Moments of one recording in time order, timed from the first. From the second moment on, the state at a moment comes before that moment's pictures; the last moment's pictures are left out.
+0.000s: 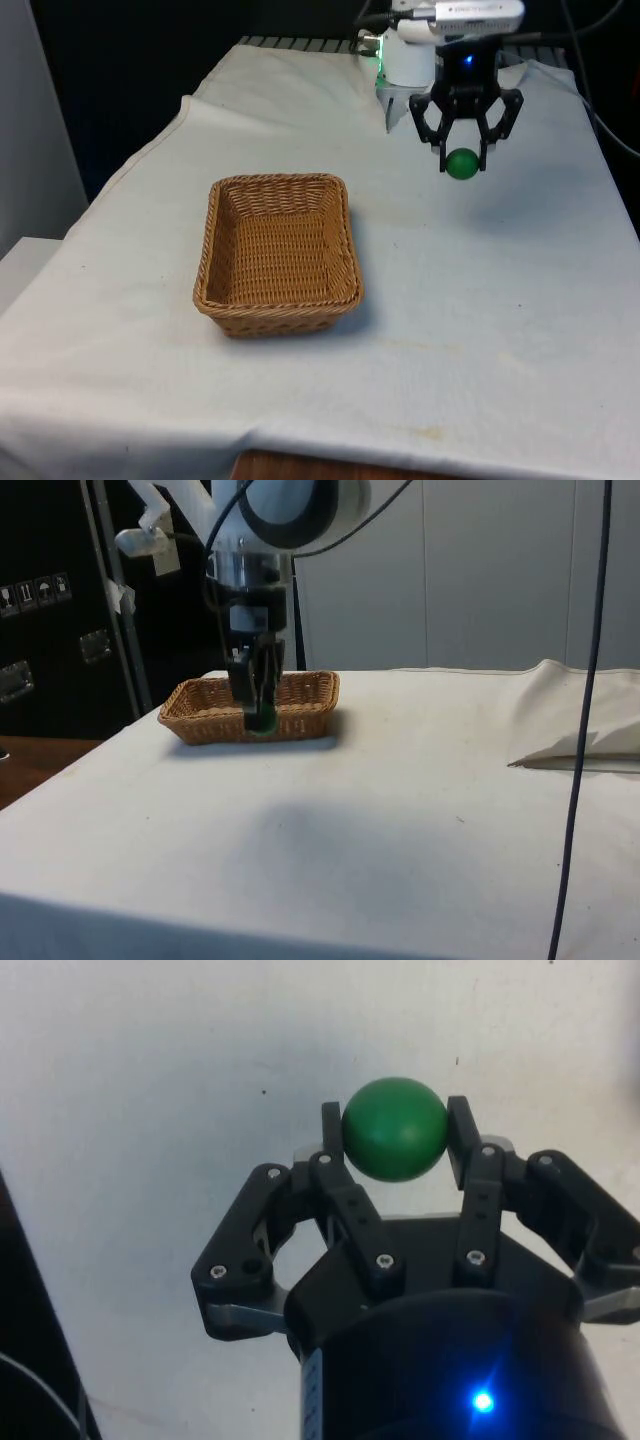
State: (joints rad) arm 0.44 0.26 -0.31 -2.23 0.24 2.56 -0.12
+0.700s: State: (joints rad) arm 0.44 0.16 -0.33 -2.17 0.21 2.43 -0.15
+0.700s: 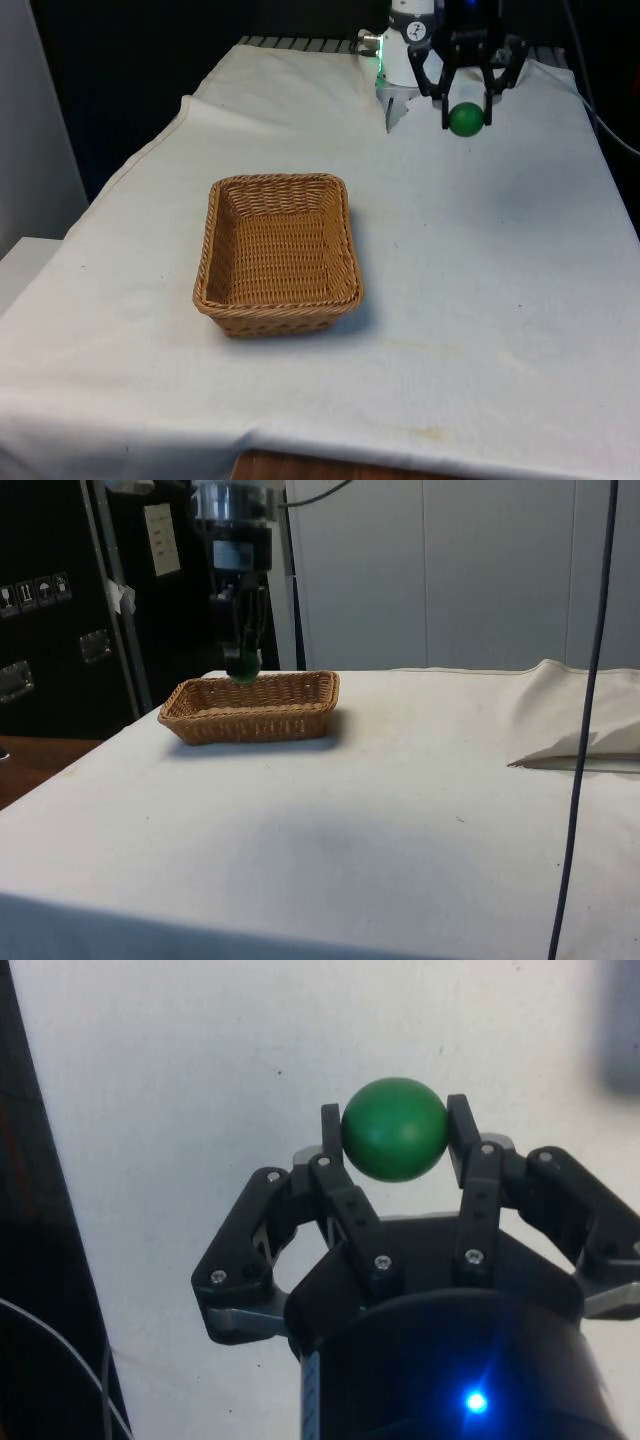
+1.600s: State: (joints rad) arm 0.42 0.24 -0.50 -2.07 0.26 2.38 -0.37
